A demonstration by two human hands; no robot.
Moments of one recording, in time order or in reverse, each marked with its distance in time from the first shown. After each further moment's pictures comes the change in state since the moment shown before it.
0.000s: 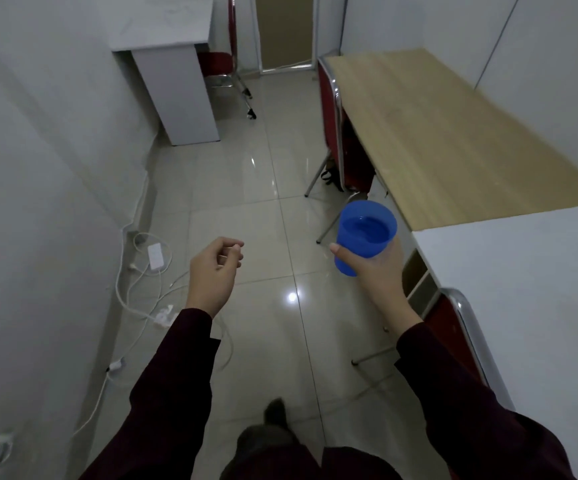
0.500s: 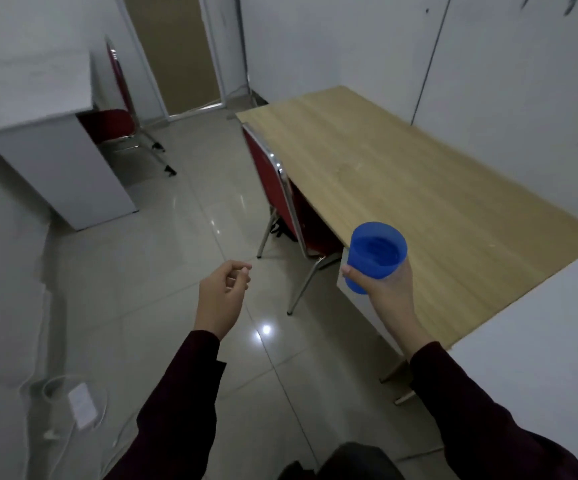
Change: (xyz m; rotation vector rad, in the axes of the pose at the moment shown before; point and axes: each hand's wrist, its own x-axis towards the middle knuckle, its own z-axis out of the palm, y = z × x) left_hand 0.374 0.015 0.144 0.012 -0.324 0.146; right_hand 0.314 0.057 0.033 -0.115 0.316 0.022
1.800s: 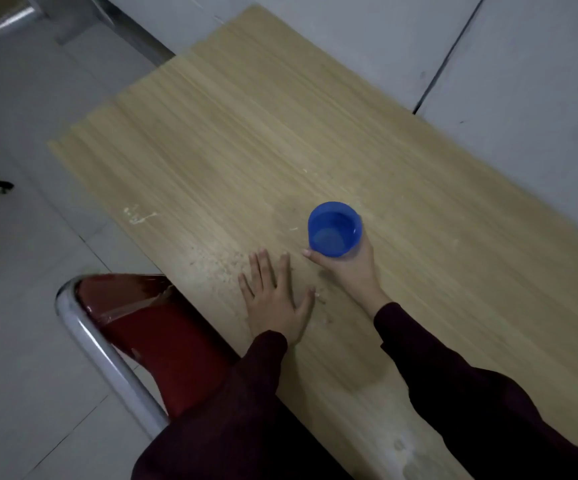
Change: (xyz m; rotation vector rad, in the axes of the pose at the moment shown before) left_hand 0.519 -0.086 0.356 0.781 -0.436 0.176; right_hand 0.567 0.208 0.098 -0.060 0.170 0.339
